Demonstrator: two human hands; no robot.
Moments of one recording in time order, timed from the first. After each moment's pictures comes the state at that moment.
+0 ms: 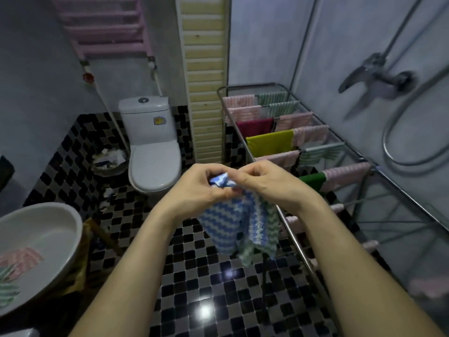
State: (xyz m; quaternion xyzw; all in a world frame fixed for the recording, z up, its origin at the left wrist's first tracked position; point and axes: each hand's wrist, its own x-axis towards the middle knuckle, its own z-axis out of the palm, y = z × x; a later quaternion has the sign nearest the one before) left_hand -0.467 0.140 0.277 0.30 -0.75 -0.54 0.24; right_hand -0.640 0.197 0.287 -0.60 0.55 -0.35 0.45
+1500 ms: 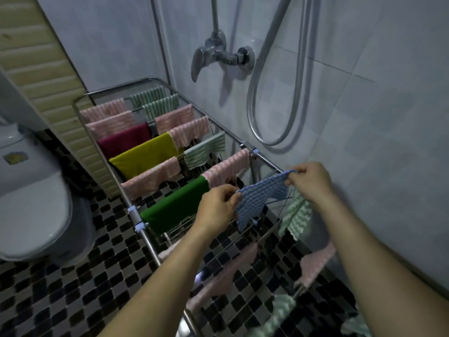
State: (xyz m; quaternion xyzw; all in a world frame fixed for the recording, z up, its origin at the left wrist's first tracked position) left_hand -0.828 0.221 0.171 0.30 -0.80 -0.51 0.14; right_hand -1.005 0.348 0.194 -0.18 0.89 -0.39 0.13
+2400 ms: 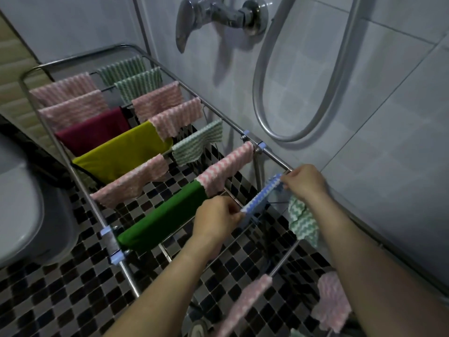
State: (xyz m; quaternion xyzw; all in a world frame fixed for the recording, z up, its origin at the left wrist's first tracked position) left_hand -0.880 0.165 0.110 0.33 -0.87 -0.37 -0.01; right_hand -1.062 0.278 0.122 -0.09 0.95 -0.26 0.17
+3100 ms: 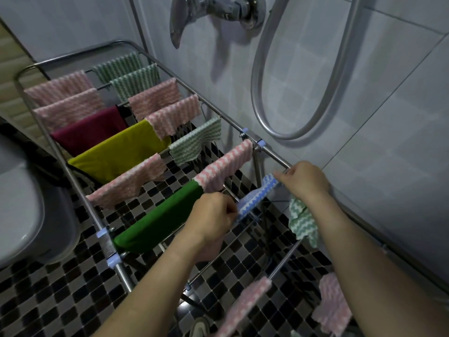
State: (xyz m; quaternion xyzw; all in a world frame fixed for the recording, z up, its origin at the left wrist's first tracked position) left_hand -0.880 0.151 0.115 0.23 -0.92 -0.32 -0.02; right_hand -1.066 0.276 0.120 -0.15 0.97 -0.15 0.14
